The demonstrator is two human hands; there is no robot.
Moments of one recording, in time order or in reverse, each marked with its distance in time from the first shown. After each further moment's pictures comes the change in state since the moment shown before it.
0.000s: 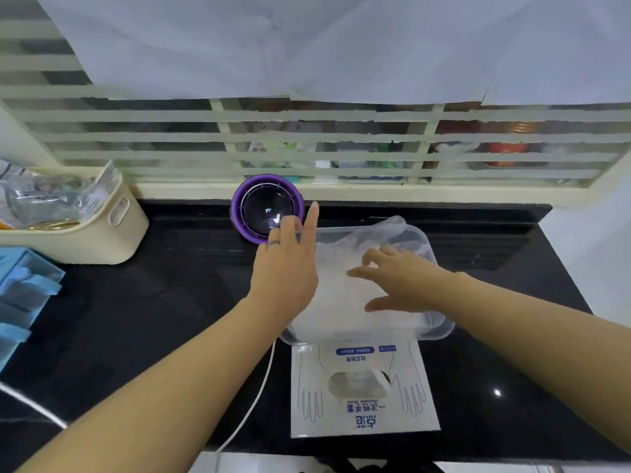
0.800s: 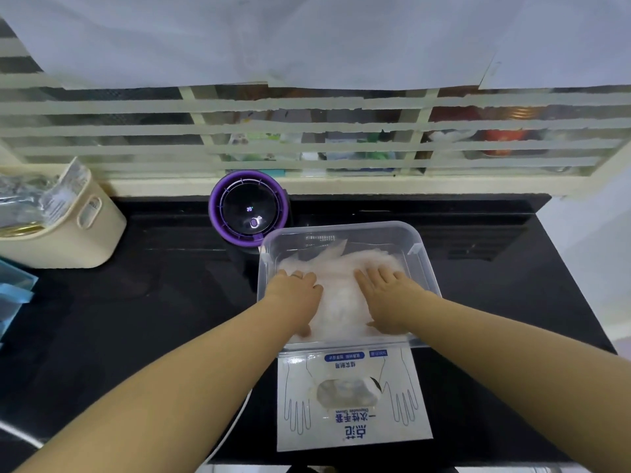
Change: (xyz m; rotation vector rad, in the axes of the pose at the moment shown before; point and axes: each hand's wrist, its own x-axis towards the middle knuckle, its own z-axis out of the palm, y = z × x) left_hand 0.025 0.019 0.052 0.333 -0.660 0.376; right_hand 0.012 -0.003 0.046 0.003 -0.347 0.198
